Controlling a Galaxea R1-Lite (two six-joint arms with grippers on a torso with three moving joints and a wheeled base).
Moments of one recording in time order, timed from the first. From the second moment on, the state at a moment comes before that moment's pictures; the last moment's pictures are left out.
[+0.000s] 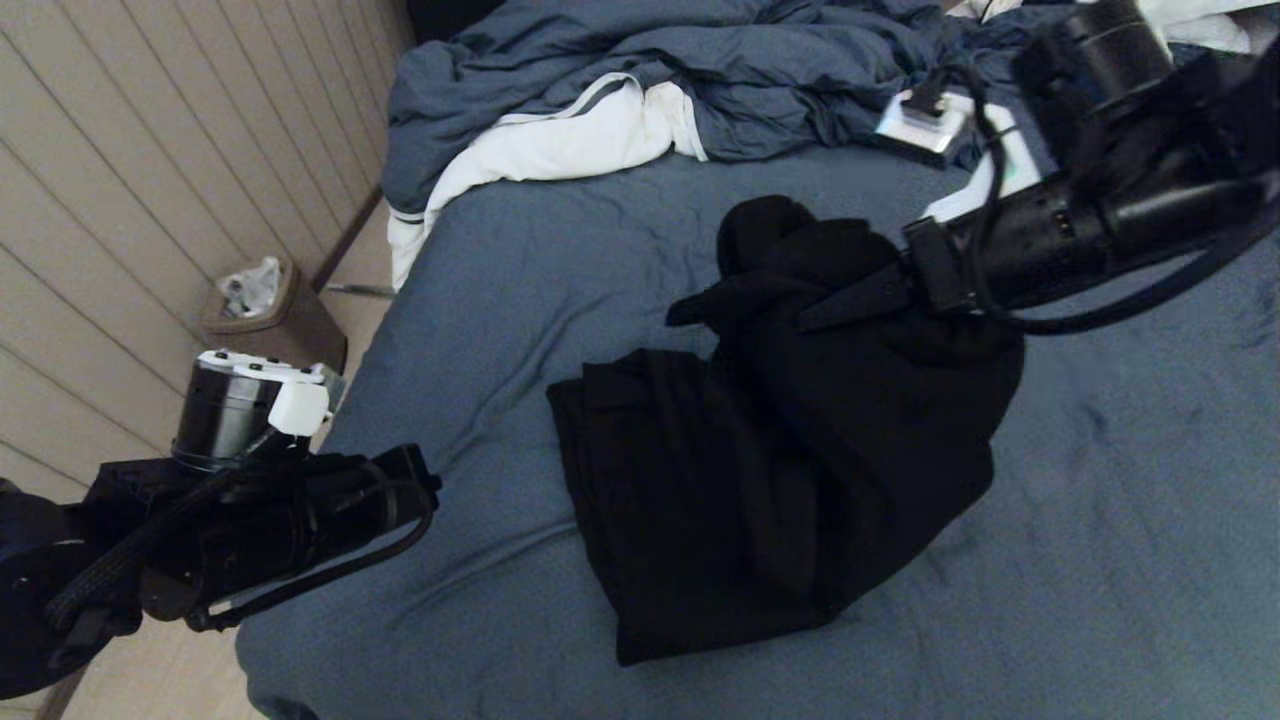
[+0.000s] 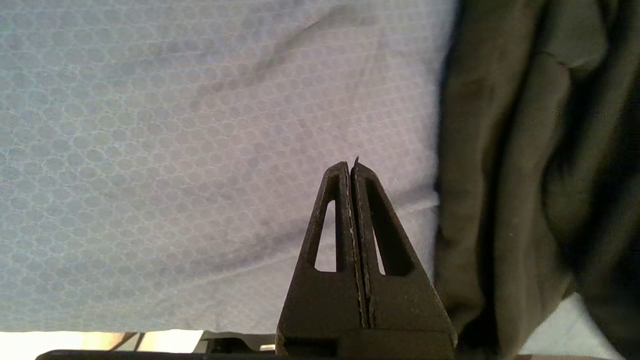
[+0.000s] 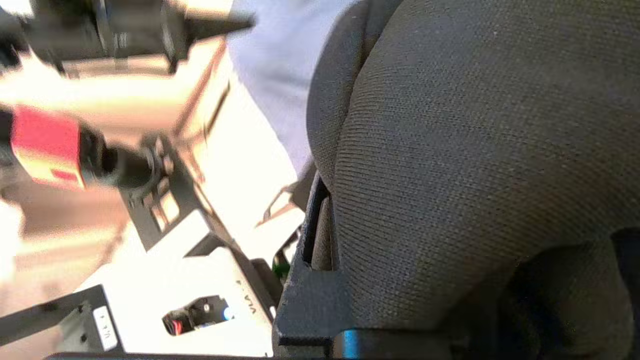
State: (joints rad) left arm -0.48 1.57 -0.68 -0.36 0.09 -0.68; right arm 0.34 1.80 -1.94 0.84 0.68 -0.10
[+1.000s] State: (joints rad) left arm -0.49 1.56 -0.67 -0.36 0.09 -0.68; right arm 0.77 2.11 -1.95 0.70 0.39 -0.05
